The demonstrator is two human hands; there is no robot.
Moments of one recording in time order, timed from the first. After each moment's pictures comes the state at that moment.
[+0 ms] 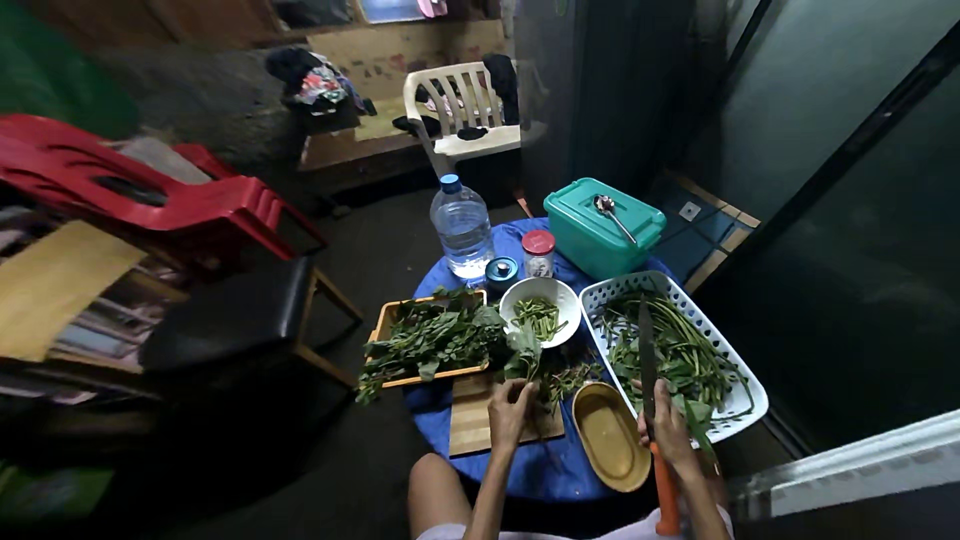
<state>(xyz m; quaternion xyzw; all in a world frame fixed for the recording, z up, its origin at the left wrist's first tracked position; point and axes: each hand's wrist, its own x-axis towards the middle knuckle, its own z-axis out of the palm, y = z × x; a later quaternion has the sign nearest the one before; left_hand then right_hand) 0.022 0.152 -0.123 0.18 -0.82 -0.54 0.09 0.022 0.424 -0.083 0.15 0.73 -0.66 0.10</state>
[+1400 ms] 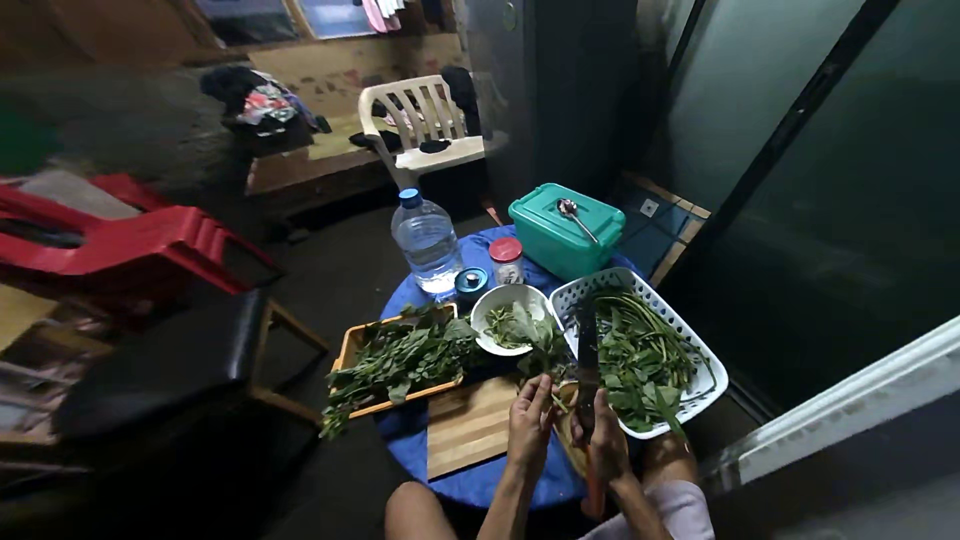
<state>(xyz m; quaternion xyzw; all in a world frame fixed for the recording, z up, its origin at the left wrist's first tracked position) 0.040 0.243 -0.035 0.11 -0.48 -0.87 0.00 0.057 0.358 -0.051 0.03 0.64 -0.77 0.02</state>
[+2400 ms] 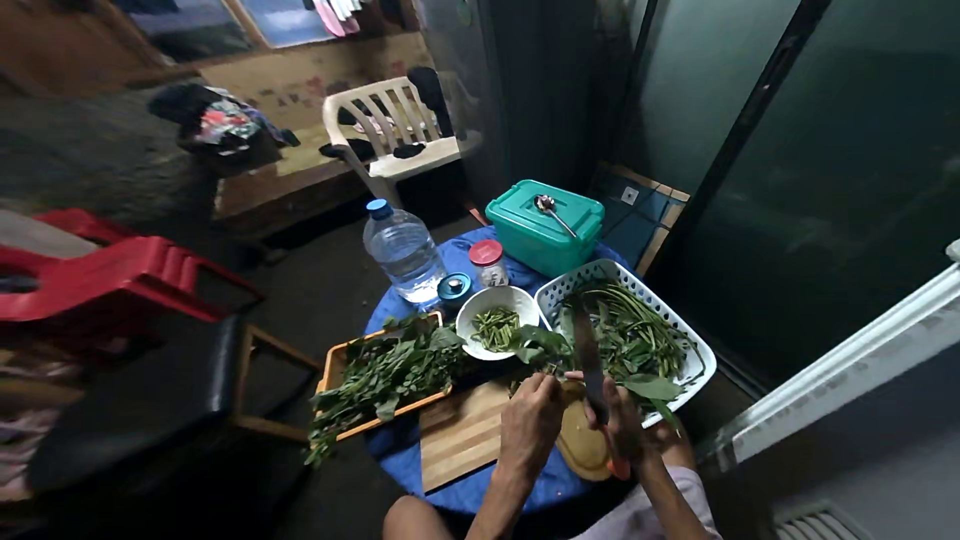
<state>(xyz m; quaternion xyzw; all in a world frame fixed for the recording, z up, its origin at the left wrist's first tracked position) 0.030 0.248 -0.012 -0.15 -0.93 -0.29 0.15 0.034 0.410 -0.056 -0.08 0.66 -0.75 -0.01</state>
